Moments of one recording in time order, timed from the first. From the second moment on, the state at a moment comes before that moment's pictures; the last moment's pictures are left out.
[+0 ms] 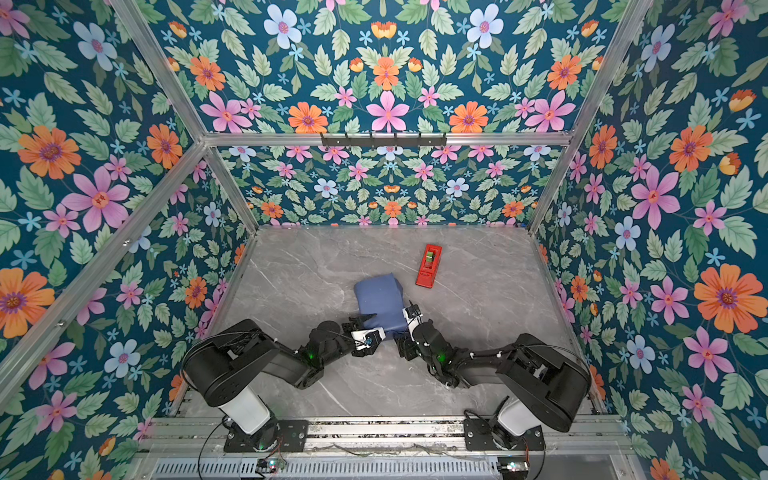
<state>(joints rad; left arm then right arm) -0.77 1.69 0.31 1.07 0.14 0.74 0.84 1.49 0.39 0.54 0.18 0.32</state>
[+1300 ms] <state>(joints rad) -0.77 1.69 0.30 1.08 0.14 0.72 0.20 1.43 0.92 -0.14 -0.46 0.61</state>
